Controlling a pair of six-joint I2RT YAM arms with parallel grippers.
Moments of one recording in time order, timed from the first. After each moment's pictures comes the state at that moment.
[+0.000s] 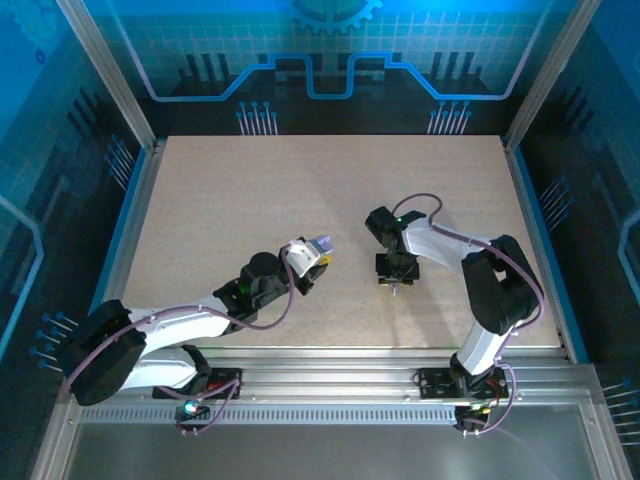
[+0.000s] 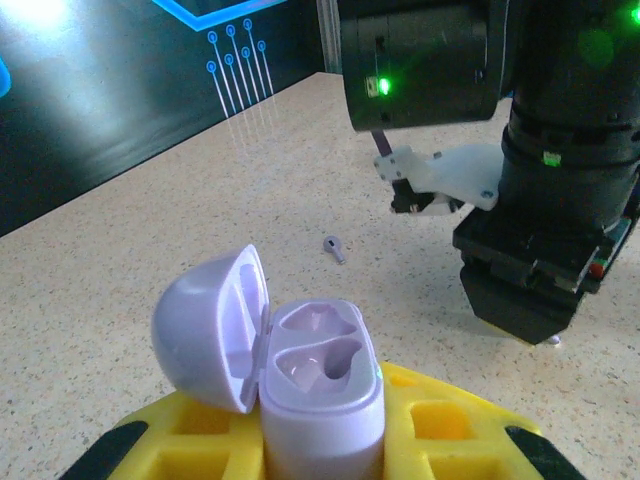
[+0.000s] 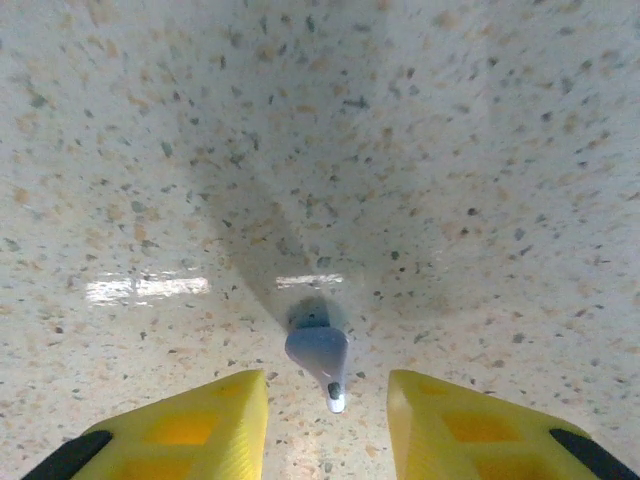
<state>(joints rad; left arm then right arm) -0.79 1.24 0.44 0.59 -0.03 0.13 0.51 1.72 1.09 -0.97 0.05 0.62</state>
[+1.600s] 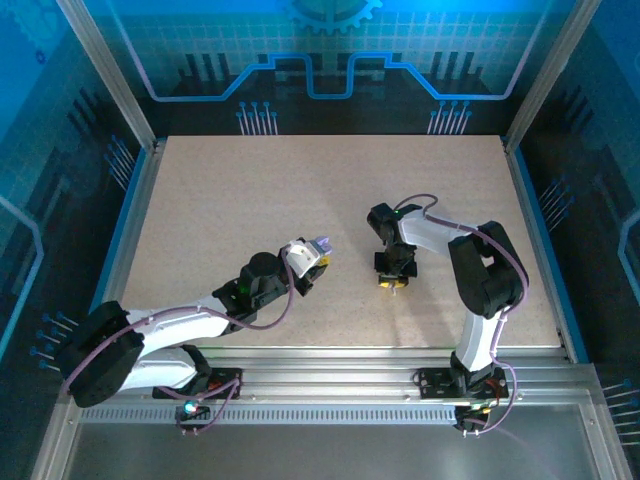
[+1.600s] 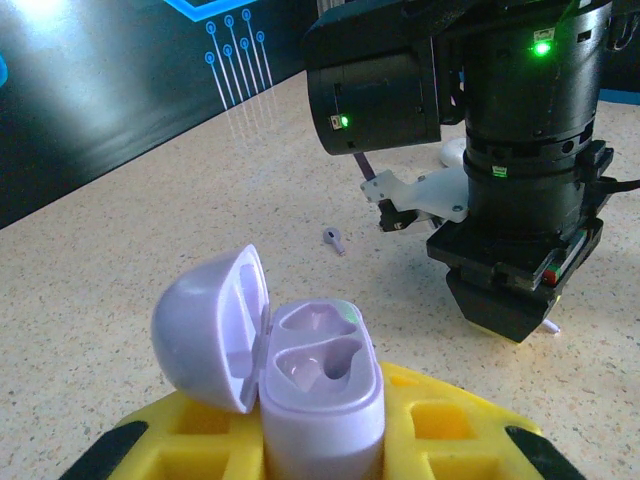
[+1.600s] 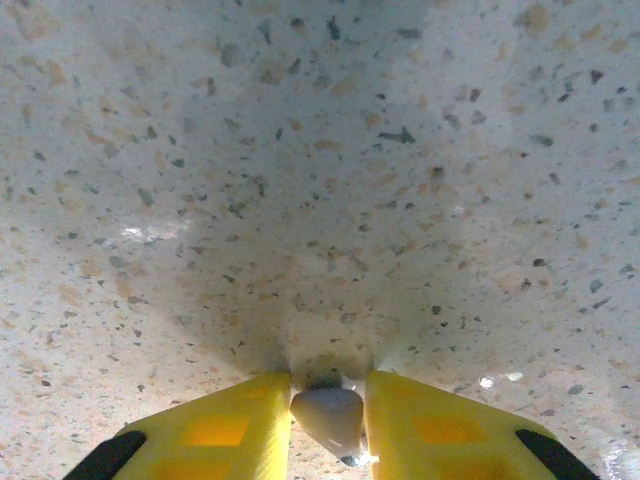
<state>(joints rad) -0.79 1.23 0.44 0.56 -0.03 0.13 0.46 1.85 1.15 -0.99 -0.05 0.58</state>
